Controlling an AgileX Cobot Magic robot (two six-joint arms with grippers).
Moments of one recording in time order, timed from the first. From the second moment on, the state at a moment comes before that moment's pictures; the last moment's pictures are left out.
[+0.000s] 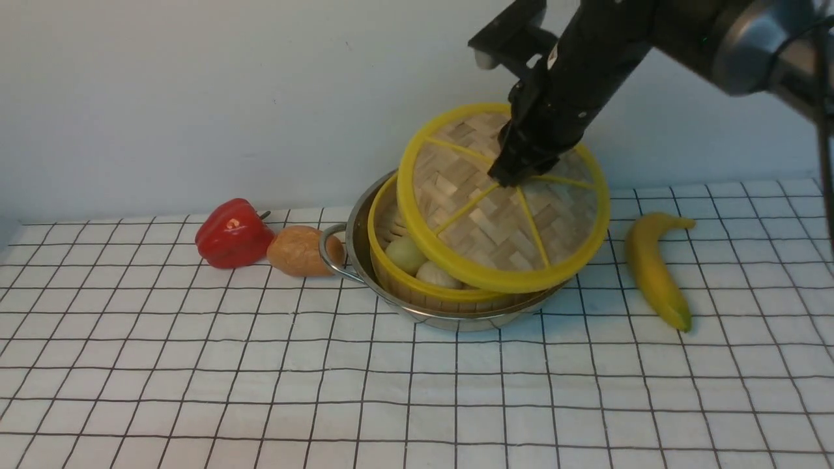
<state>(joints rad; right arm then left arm) 0.45 2.18 -2.15 0.12 1.23 -0.39 0.05 0.00 0.01 0.00 0.40 0.18</state>
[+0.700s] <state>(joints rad) 0.46 2.29 -2.18 0.18 1.09 -0.51 0.05 0.00 0.01 0.00 0.40 0.18</state>
